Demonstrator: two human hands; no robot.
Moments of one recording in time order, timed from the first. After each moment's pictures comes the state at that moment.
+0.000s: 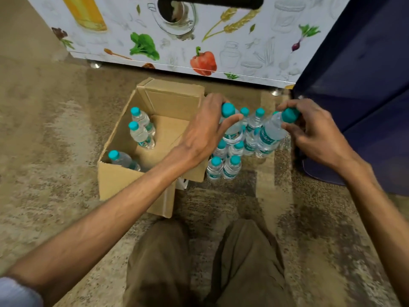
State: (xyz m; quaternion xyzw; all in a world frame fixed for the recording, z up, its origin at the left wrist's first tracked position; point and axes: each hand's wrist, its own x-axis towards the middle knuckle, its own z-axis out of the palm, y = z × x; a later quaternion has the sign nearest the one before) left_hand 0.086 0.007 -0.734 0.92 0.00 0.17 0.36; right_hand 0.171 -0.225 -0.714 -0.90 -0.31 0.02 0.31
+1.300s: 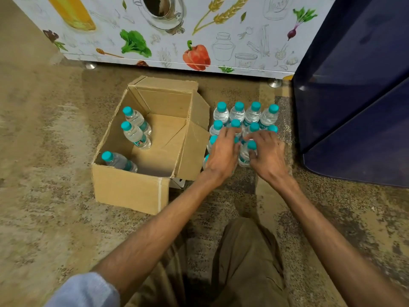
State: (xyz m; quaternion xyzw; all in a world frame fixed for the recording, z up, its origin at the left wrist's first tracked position) left_hand 0.107 -0.065 -0.848 0.92 0.07 0.09 0.38; right_hand 0.150 -0.202 -0.848 -0.95 -0.25 0.01 0.21
